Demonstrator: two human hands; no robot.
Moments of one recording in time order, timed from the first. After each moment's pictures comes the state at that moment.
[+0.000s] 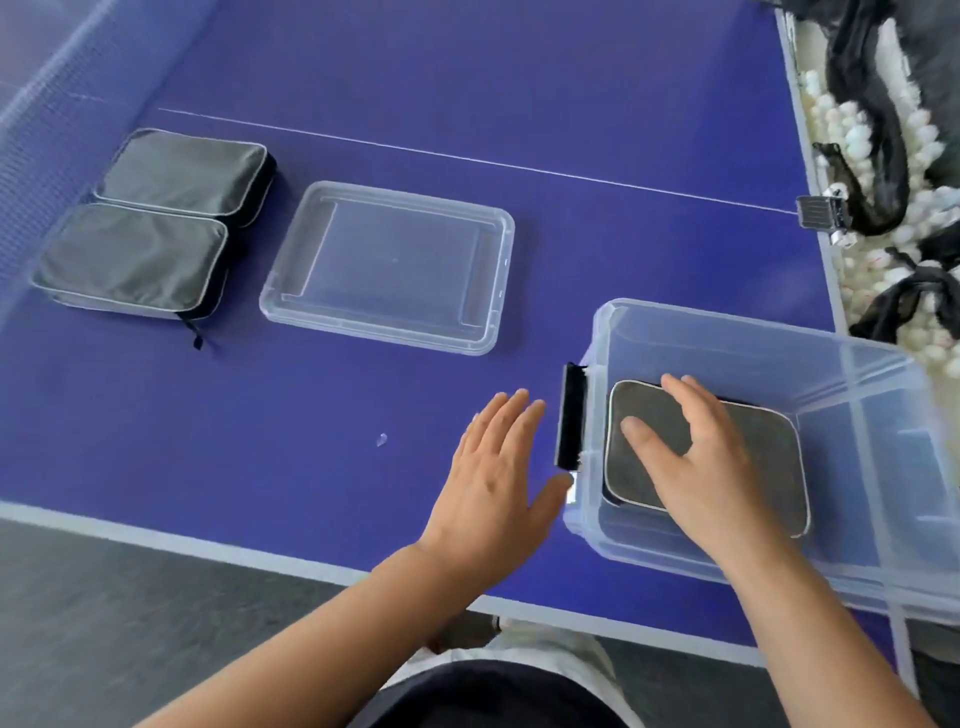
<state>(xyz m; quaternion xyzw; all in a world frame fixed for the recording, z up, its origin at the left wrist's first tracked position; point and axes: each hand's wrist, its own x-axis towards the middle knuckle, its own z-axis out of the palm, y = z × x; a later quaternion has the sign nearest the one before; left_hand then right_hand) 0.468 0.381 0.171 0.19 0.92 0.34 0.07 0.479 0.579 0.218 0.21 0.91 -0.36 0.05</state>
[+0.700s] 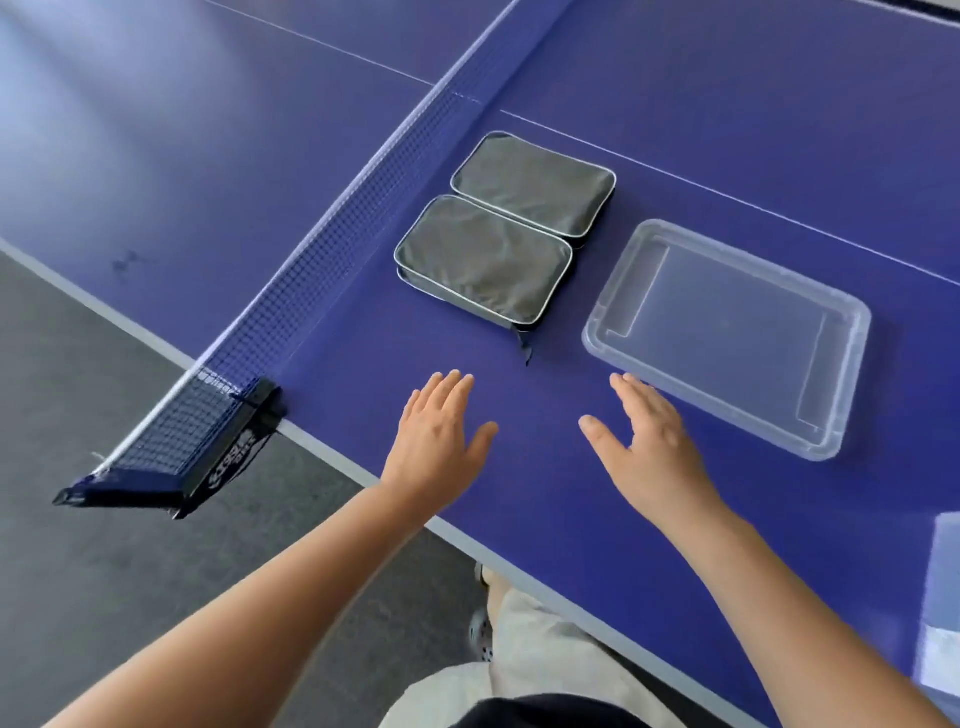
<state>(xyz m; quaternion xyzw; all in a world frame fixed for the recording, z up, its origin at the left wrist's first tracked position) 0.378 -0.064 0.126 -0.06 0.96 0.26 0.07 0.342 0.169 0.161 -0.02 0.93 -0.32 0.16</state>
